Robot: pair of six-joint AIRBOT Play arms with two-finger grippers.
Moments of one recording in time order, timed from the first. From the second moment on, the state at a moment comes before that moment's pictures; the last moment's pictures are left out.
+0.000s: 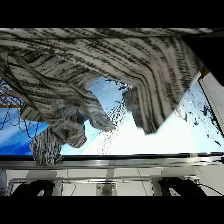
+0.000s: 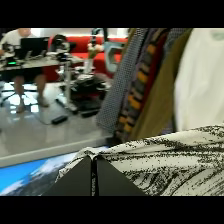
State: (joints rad) left arm -0.25 -0.60 1.41 -1.88 0.81 1.82; right arm 0.25 -0.86 1.88 -0.99 1.24 1.09
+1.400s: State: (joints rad) left arm -0.35 -1.21 1.22 -1.91 1.10 2.07; right arm 0.01 -0.85 1.05 -1.25 0.99 1.36
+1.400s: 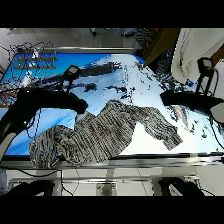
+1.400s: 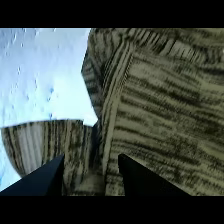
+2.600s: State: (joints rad) left arm -0.29 -1.54 1.22 -2.05 1.36 2.22; right arm 0.75 -1.17 0.67 -0.47 0.58 1.22
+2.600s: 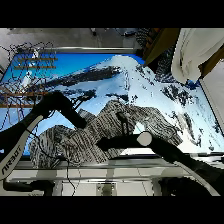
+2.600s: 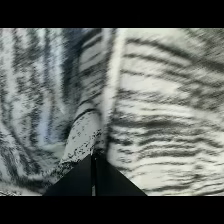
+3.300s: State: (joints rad) left arm -0.29 -1.37 1.22 -2.10 1.33 2.19; right arm 0.98 -1.52 0.95 -0.20 0.42 1.09
